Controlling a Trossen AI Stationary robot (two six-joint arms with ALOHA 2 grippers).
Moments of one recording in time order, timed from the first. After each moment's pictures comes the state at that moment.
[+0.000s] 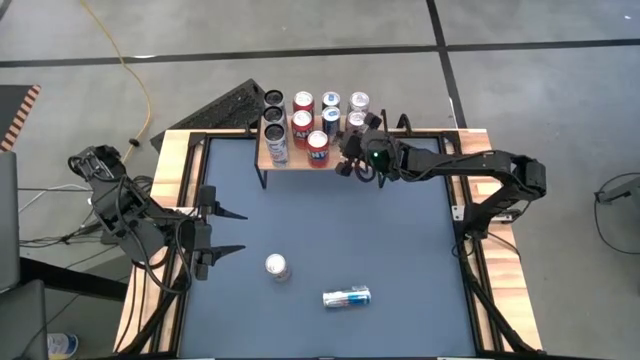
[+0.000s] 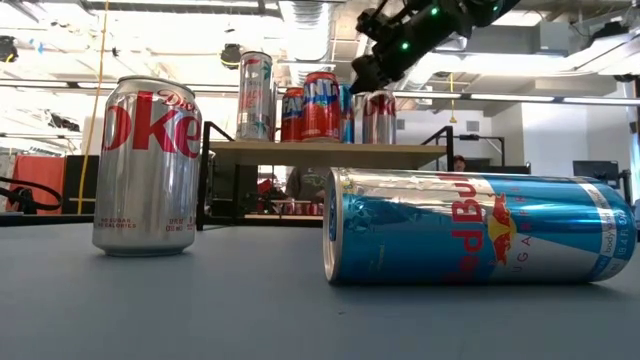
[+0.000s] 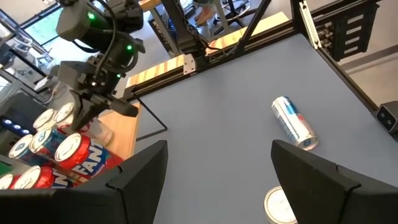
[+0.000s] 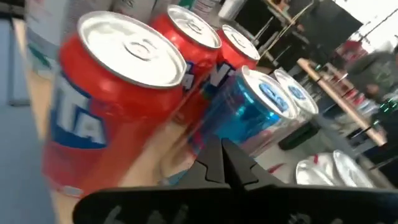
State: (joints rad) left arm -0.74 1.08 1.39 -0.81 -0.78 0.03; right arm -0.24 1.50 1.11 0.06 0.57 -0.38
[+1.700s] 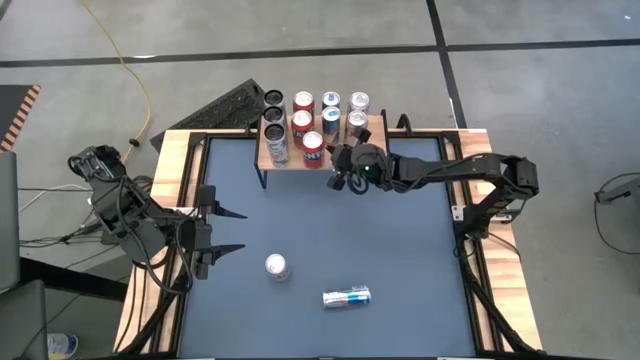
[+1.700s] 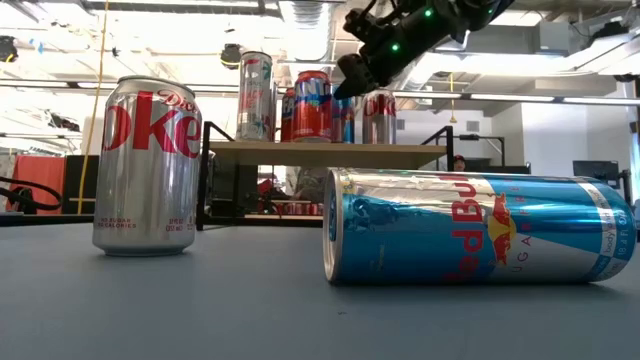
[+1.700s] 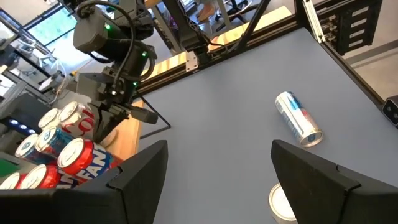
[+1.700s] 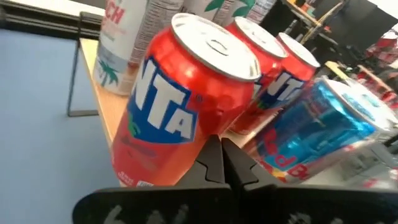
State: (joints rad) left arm -0.74 1.08 1.39 -0.82 -0.79 0.04; right arm -0.18 1.57 1.11 0.12 0.52 -0.31
